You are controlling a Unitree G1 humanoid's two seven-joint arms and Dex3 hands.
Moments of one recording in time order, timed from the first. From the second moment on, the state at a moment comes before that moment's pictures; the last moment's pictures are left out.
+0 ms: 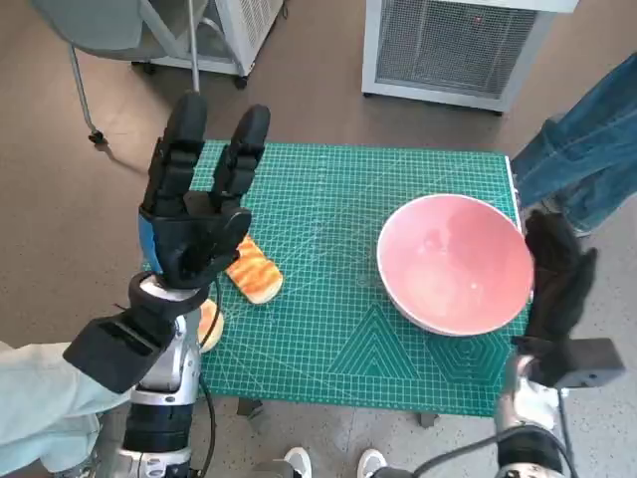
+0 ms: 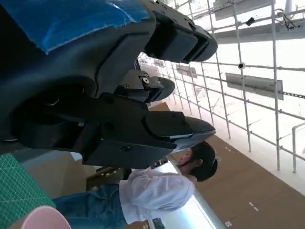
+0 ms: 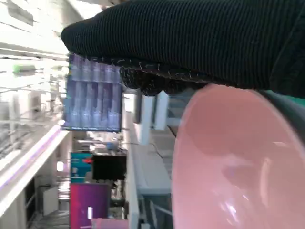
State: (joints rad) left arm -0.41 0.14 0.09 0.11 -0.16 -0.51 -0.24; right arm -0.49 -0.14 -0.30 0.98 0.16 -0.83 0.09
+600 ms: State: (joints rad) left arm -0.40 0.15 0.10 0.10 -0.16 -0.50 -0.24; right arm -0.59 0.00 -0.30 1.06 0.28 -0.67 0.29
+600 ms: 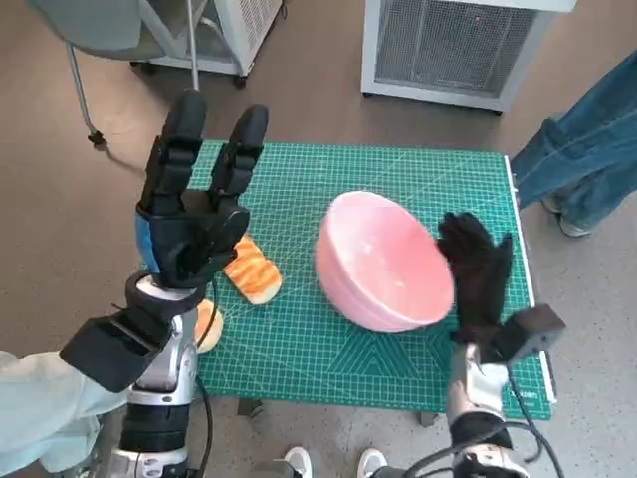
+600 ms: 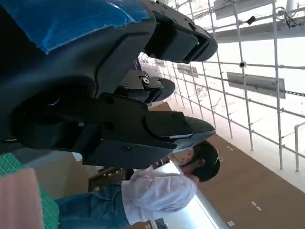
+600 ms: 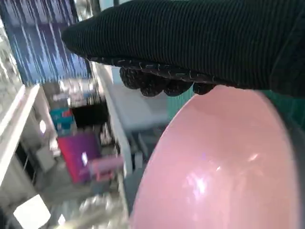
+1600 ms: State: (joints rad) left arm -0.39 0.17 0.10 0.10 -0.15 -0.51 -0.24; right arm -0.80 0.00 -0.30 1.14 0.27 -0.64 0.30
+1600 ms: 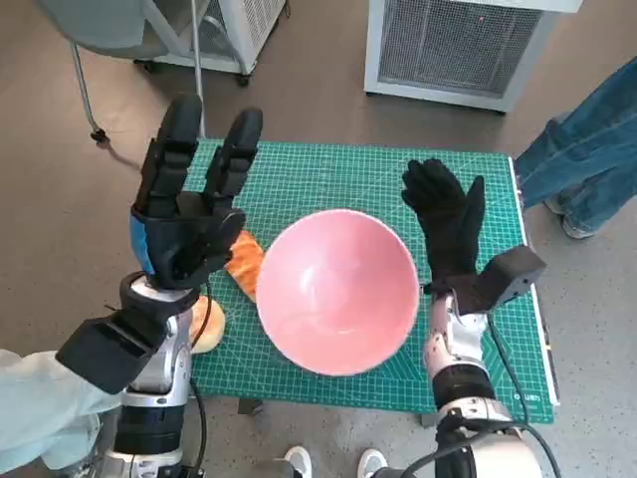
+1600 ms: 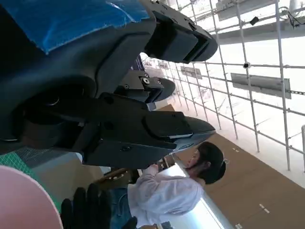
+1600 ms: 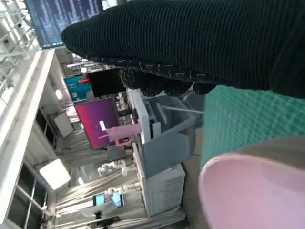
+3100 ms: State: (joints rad) left arm -0.42 0.32 0.18 0.19 -0.16 -0.57 -0.30; right arm -0.59 -0.04 -0.11 0.33 0.25 -0.71 0.32
